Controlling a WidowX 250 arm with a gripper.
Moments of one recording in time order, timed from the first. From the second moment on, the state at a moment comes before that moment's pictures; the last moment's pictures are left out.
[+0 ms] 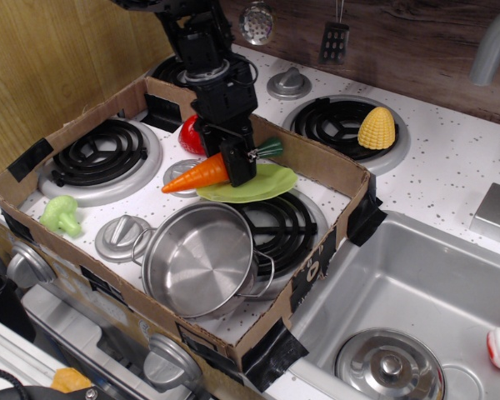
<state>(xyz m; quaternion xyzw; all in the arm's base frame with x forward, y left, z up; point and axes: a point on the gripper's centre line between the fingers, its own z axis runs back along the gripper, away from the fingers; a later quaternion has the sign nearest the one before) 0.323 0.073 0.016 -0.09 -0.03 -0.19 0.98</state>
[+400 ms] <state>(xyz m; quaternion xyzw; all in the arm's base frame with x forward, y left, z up) 0.317 0.064 0.034 -0.08 -0.02 -0.17 0.98</state>
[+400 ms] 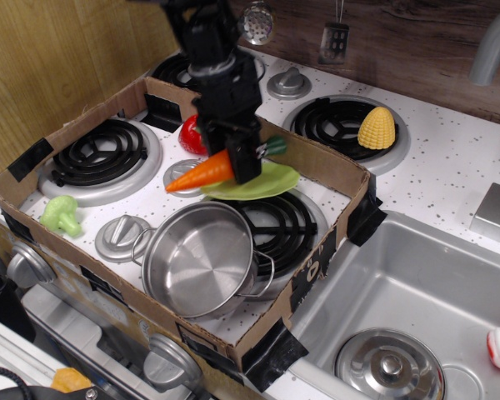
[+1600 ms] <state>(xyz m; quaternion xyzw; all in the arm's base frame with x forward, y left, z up) 0.290 0.163 0.053 0.18 -0.12 -0.08 0.97</state>
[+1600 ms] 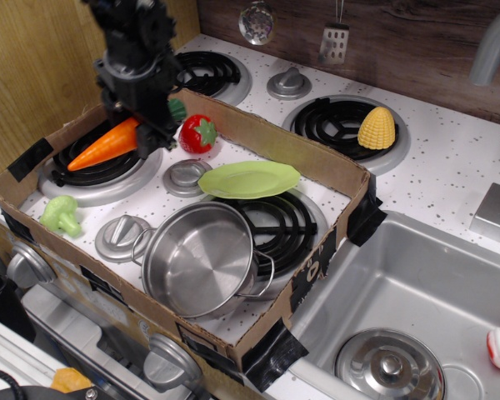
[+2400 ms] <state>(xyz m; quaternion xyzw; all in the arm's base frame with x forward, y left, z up) 0.295 0.214 0.033 0.17 -0.15 -0.10 0.97</state>
